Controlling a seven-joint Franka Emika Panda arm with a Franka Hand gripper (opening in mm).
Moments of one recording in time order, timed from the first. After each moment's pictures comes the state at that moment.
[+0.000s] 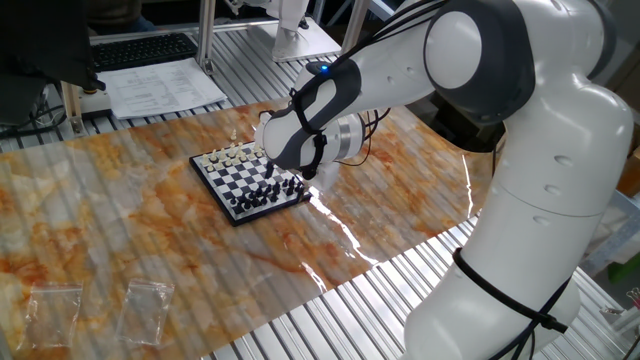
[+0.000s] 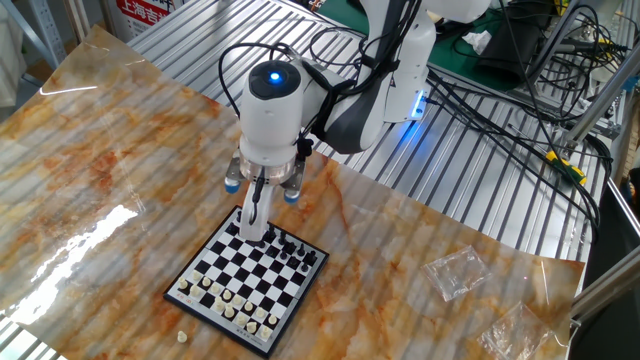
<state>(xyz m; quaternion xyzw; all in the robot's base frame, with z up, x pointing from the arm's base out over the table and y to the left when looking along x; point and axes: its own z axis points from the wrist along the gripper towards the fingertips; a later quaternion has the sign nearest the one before) 0.504 -0.045 0.095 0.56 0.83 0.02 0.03</state>
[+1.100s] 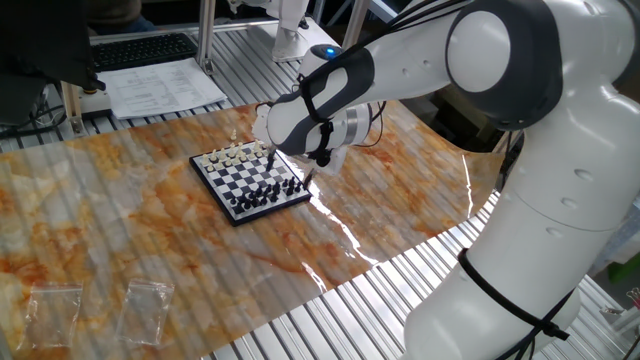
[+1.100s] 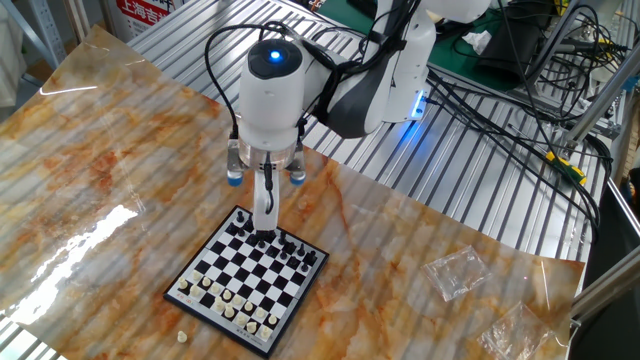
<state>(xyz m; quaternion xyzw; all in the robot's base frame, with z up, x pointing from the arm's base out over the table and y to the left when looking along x) 0.503 -0.047 0.128 0.45 0.89 0.02 0.04</state>
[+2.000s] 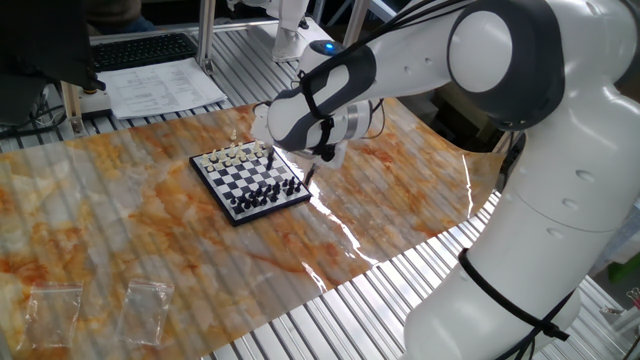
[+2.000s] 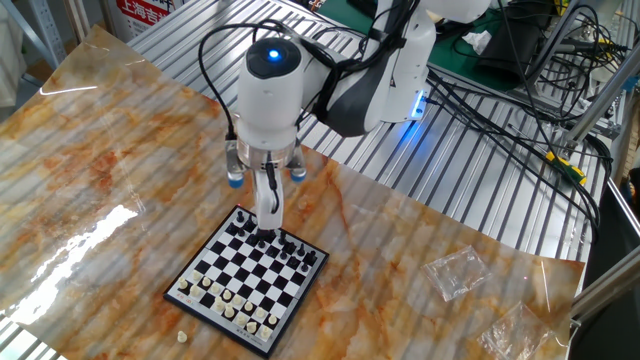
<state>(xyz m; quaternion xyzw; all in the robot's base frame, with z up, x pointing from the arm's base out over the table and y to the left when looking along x) 0.507 -0.049 0.135 0.39 0.92 0.01 0.03</state>
